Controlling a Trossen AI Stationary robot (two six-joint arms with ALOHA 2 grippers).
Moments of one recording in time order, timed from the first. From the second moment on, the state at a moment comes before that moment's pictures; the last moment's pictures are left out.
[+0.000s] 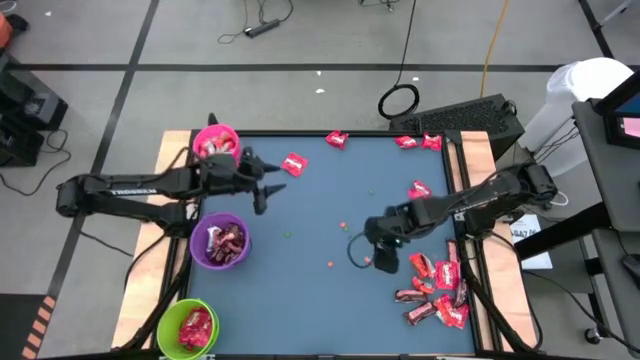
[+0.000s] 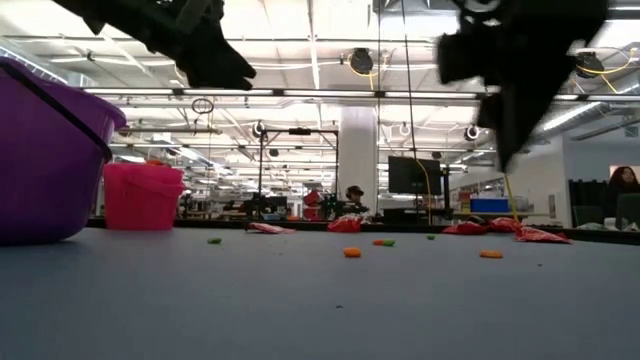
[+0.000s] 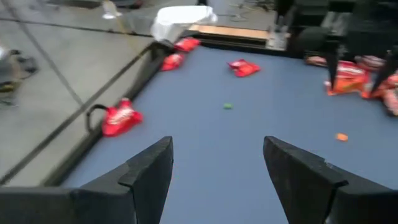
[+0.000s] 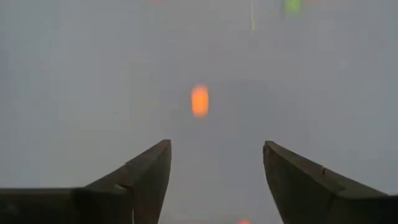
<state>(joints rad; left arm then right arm) 0.19 0.97 0.67 -0.08 -0.10 0.00 0.22 1.48 1.02 -0.80 -0.06 0.54</state>
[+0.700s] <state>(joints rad) 0.05 1.14 0.63 0.16 -0.10 0.01 0.49 1.48 0.84 -0.97 -0.29 1.32</state>
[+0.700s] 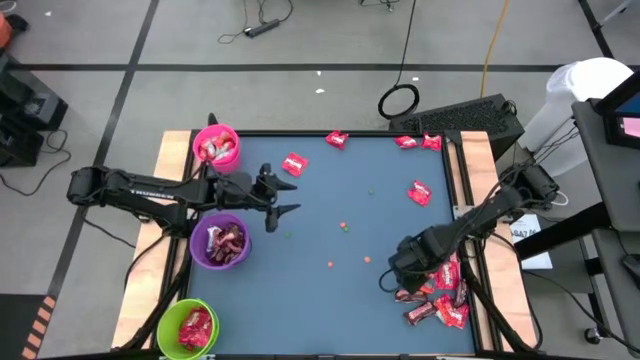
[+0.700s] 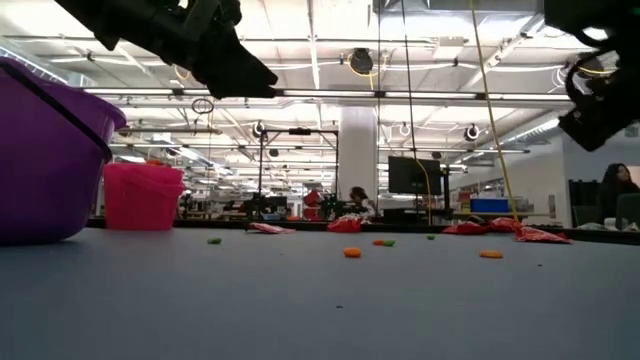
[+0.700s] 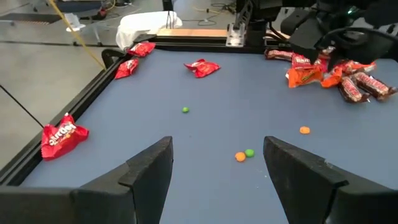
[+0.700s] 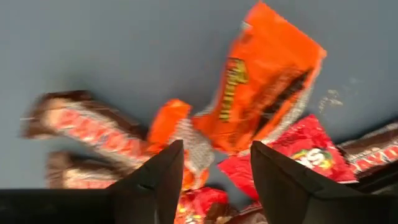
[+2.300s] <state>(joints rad) 0.01 1.35 0.63 0.57 0.02 -0.07 0.20 1.48 0.88 0.13 0.54 -0.19</state>
